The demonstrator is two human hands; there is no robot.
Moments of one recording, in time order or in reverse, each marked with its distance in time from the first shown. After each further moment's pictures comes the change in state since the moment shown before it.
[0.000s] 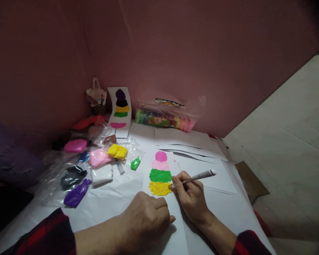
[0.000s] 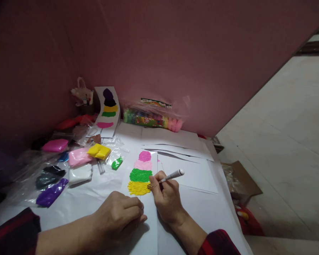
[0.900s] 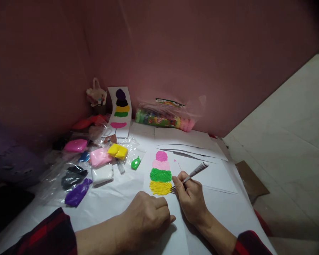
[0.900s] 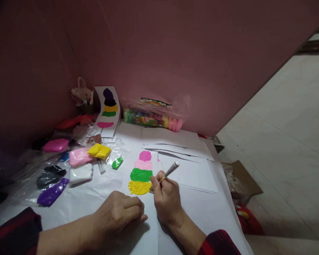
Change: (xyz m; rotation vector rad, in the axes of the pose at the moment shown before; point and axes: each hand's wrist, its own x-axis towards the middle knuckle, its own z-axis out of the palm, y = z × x) left_hand 0.000 0.001 0.000 -0.019 0.014 -0.006; right_hand -0.003 -0.002 0.002 -0.126 0.013 0.018
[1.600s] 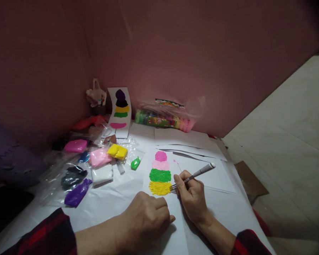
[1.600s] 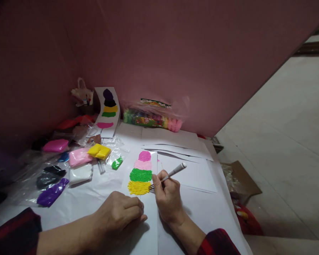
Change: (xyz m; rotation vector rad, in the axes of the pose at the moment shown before) left_hand 0.000 0.001 0.000 0.024 0.003 0.020; right_hand 0.001 0.002 0.000 0.085 0.069 0.019
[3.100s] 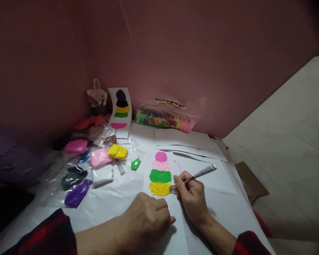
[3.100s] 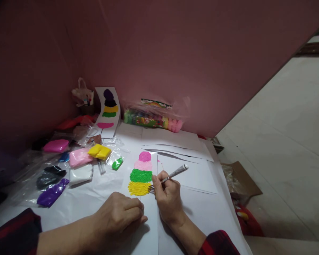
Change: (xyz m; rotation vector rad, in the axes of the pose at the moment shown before) left_hand 0.000 -0.001 0.002 -0.009 0.013 0.001; right_hand -0.001 0.002 0.001 0.091 -0.049 0.133
